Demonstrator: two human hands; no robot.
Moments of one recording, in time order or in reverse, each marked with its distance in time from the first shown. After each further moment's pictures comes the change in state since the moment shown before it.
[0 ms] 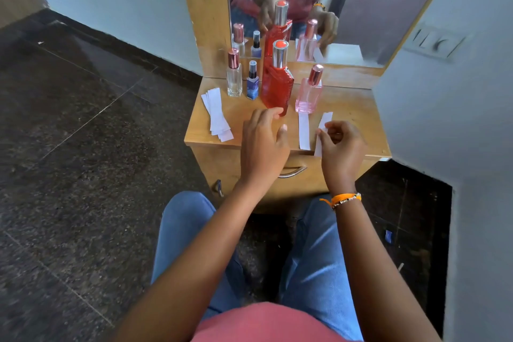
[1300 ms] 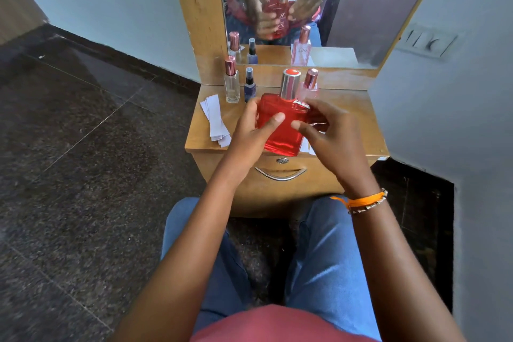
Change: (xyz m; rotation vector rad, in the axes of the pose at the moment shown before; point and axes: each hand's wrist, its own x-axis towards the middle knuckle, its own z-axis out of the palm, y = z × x) left_hand 0.021 -0.010 -0.025 -0.750 -0.325 -0.153; right_hand -0.003 -0.068 -0.032 0.136 -0.391 -0.219
